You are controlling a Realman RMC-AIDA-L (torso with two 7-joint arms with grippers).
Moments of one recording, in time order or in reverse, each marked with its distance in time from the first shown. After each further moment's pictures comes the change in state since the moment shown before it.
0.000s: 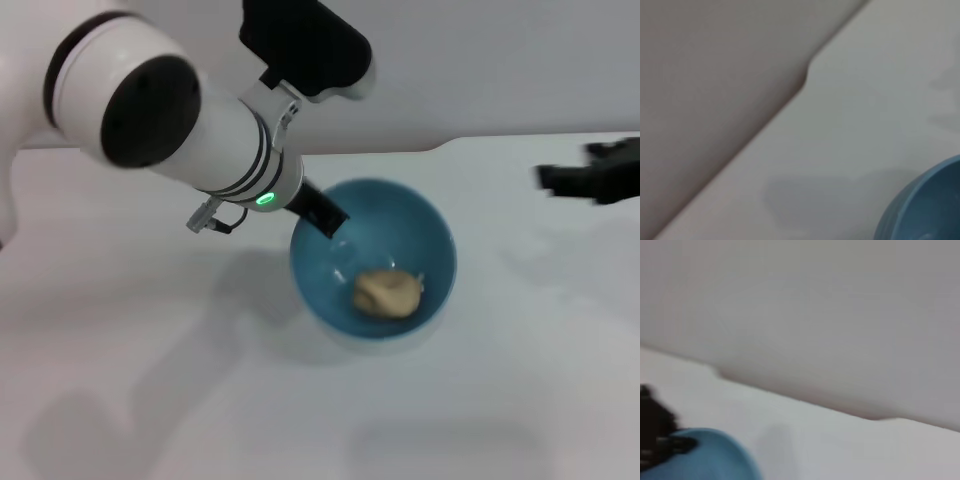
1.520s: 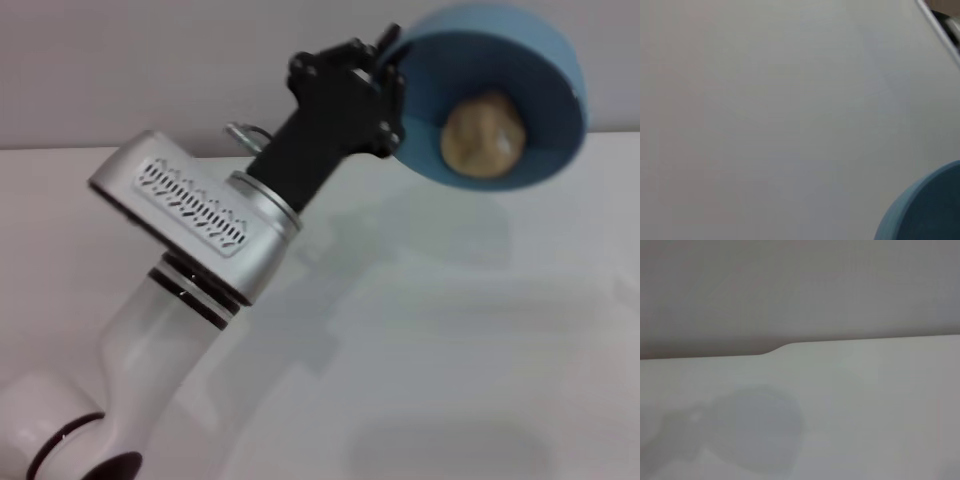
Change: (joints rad) left arm 0.243 -0.011 0.670 -0.516 -0.360 2.135 0.309; right arm -0.079 -0.001 0.225 0.186 -0.016 0.003 -0.015
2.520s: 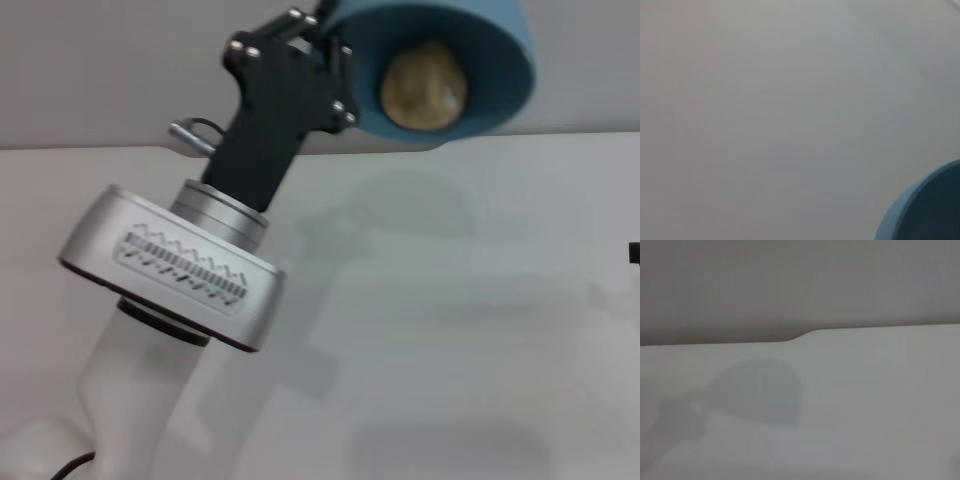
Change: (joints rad) left arm 0.014 0.000 0.153 0.023 -0.263 0.237 0.381; right arm 0.026 0.002 -0.049 0.044 0.003 -0.005 0.007
